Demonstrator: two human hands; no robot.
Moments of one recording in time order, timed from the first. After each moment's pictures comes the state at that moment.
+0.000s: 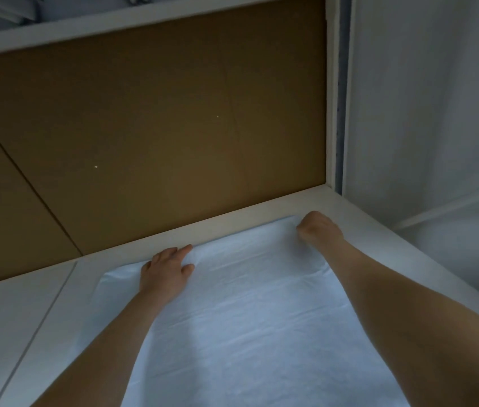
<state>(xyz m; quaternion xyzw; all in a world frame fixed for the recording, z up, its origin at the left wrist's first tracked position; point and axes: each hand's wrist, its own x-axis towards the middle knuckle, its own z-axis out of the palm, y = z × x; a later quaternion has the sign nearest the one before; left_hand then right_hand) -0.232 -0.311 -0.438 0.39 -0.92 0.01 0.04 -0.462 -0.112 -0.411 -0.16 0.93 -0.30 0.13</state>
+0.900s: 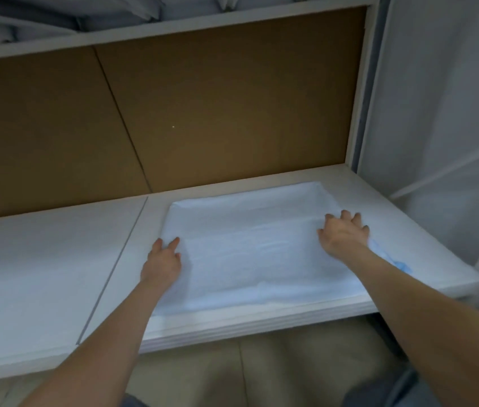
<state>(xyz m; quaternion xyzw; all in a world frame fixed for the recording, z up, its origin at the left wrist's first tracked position) -0.041 -0.221 -0.428 0.52 -0.84 -0.14 0.06 -0.317 -0.007 -0.403 -0.27 0.96 -0.06 0.05</state>
